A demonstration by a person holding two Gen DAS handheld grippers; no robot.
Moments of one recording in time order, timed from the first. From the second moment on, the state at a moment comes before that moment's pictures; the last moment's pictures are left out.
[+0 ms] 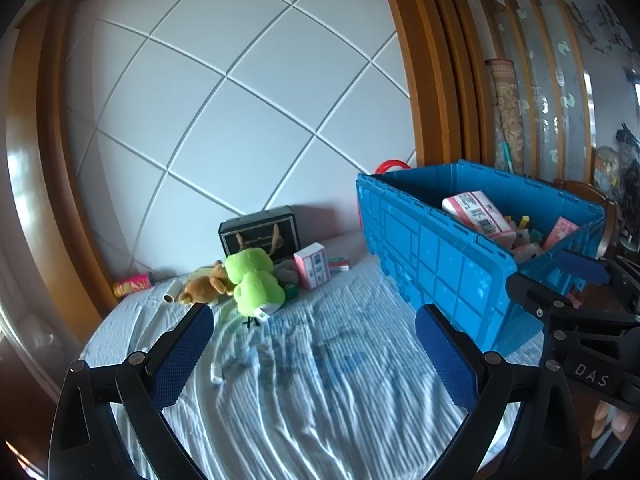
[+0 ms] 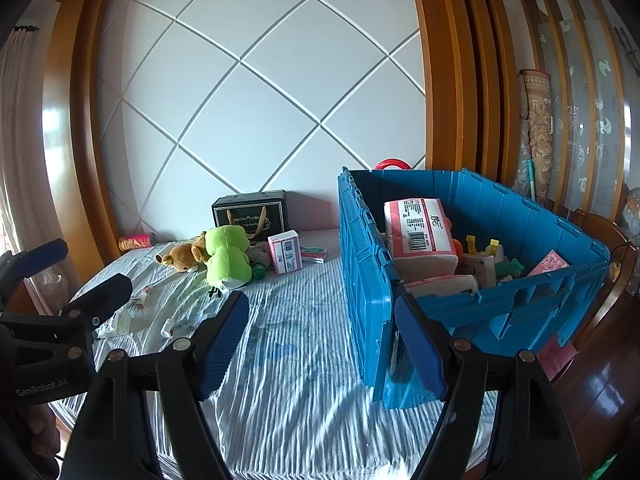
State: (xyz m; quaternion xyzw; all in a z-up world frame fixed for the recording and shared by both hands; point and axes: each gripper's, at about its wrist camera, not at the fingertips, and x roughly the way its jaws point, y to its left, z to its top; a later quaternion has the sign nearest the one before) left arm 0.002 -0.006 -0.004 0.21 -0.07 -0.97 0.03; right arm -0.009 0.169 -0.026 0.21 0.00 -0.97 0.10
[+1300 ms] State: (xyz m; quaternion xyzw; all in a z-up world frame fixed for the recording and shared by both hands) left arm -0.089 -0.360 -0.178 0.38 0.03 -0.89 0.23; right arm -0.132 -0.090 -0.122 0.33 0.06 -0.92 0.22
